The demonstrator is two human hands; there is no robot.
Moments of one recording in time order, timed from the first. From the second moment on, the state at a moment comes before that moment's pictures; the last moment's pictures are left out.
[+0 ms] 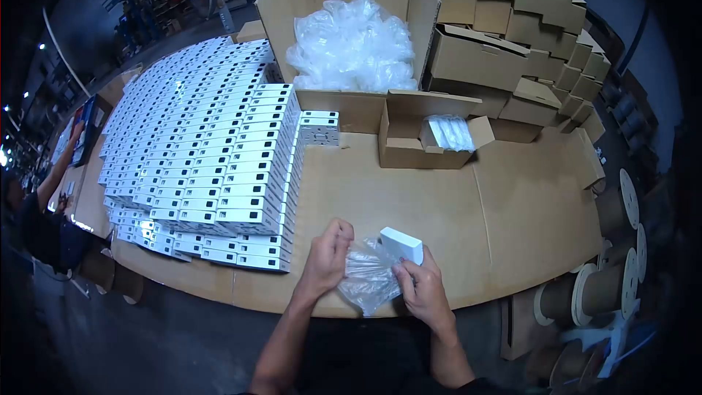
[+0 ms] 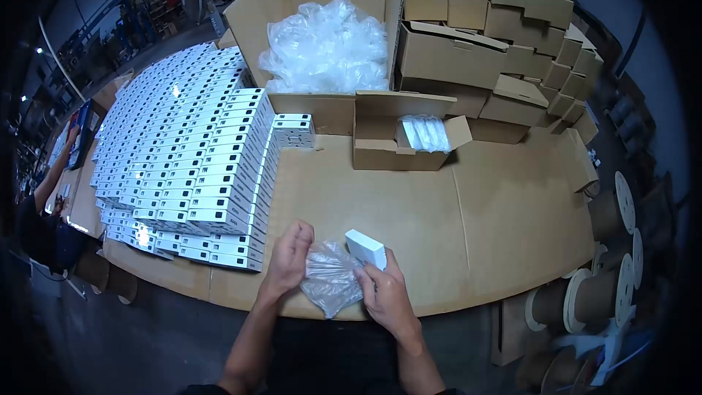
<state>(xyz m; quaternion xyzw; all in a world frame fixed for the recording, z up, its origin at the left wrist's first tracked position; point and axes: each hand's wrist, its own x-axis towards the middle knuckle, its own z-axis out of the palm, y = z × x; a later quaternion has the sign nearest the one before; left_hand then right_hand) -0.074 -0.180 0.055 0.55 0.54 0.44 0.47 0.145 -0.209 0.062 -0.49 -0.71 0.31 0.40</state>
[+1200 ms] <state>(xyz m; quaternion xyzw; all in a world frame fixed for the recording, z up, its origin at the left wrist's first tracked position) -0.056 -0.199 0.038 0.61 0.50 0.47 0.40 0.161 -0.129 0.138 -0.25 -0.79 0.33 0.46</state>
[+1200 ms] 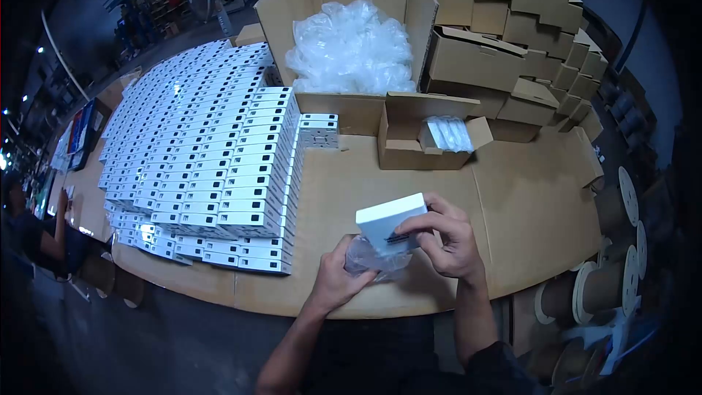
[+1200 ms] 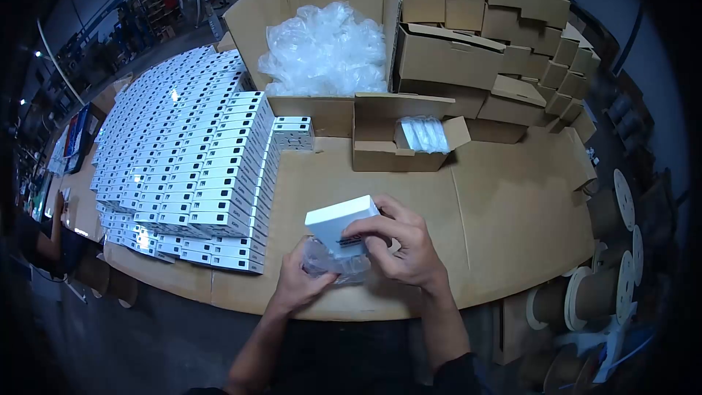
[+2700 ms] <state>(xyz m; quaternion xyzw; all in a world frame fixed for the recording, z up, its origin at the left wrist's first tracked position) -0.052 -0.196 -0.011 0.32 0.31 0.62 0.64 0.150 -0.143 0.033 -0.33 -0.41 0.69 0.49</state>
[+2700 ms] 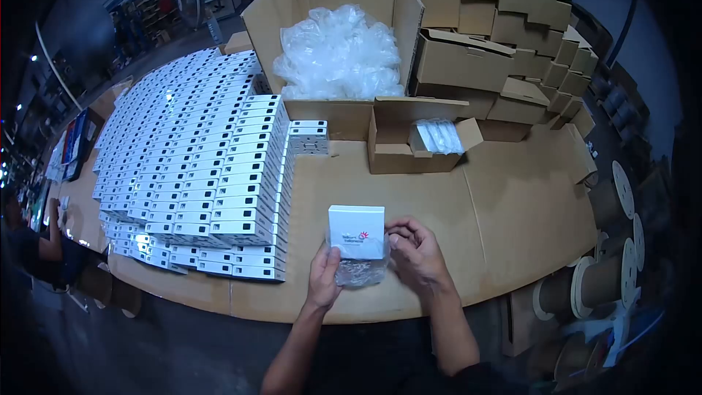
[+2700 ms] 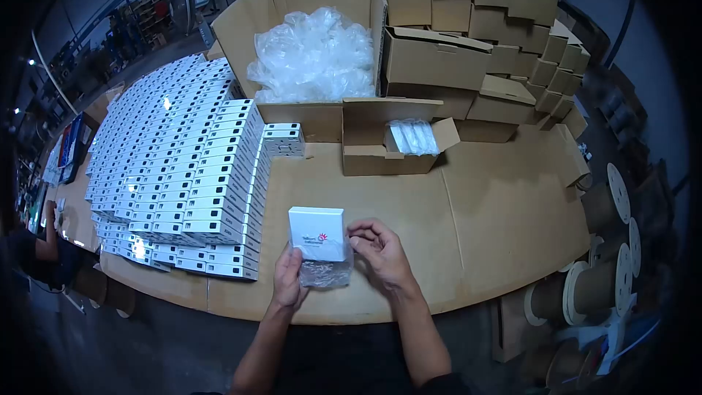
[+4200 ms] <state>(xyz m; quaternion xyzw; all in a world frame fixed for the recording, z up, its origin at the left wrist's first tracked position) -0.023 -0.193 0.017 0.23 0.47 0.67 0.53 0.115 -0.166 0.021 -0.37 -0.48 0.60 0.52</state>
